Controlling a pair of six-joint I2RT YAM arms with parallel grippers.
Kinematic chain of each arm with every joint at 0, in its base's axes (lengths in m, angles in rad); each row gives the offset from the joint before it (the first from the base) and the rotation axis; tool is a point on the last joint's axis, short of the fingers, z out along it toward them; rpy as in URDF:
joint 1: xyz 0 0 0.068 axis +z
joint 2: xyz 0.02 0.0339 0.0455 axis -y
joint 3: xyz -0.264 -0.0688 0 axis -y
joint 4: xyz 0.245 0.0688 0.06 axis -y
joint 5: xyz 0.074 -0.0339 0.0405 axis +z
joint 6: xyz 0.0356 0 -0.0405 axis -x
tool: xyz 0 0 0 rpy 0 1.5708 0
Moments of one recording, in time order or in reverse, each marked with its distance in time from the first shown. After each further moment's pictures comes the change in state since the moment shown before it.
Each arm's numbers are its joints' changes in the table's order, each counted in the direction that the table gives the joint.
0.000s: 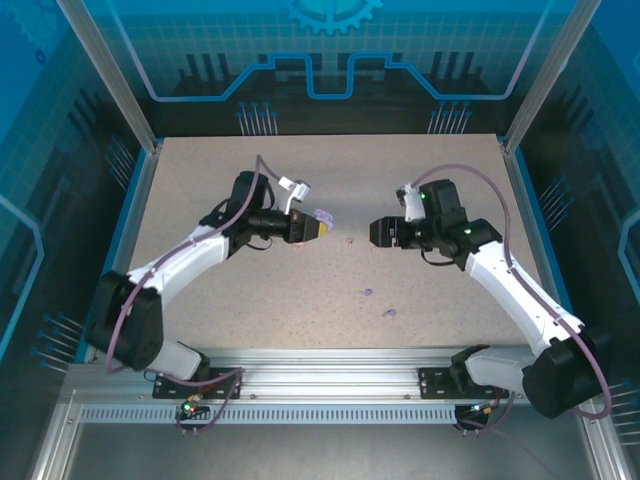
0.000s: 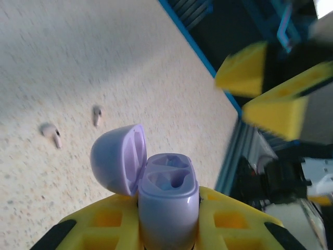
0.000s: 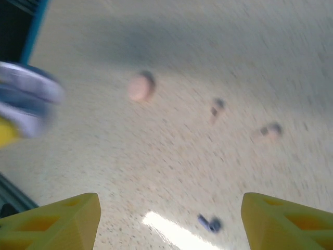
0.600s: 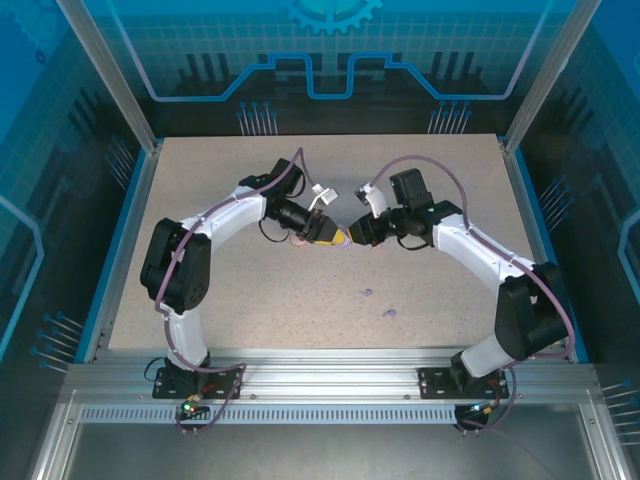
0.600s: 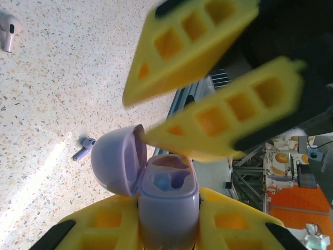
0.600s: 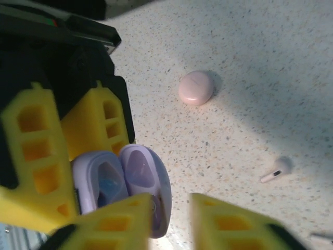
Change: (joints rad) left arm -0.034 -0.462 0.487 -0.655 -0.344 -0.246; right arm 0.035 -0.303 0.116 0.179 0.277 0.403
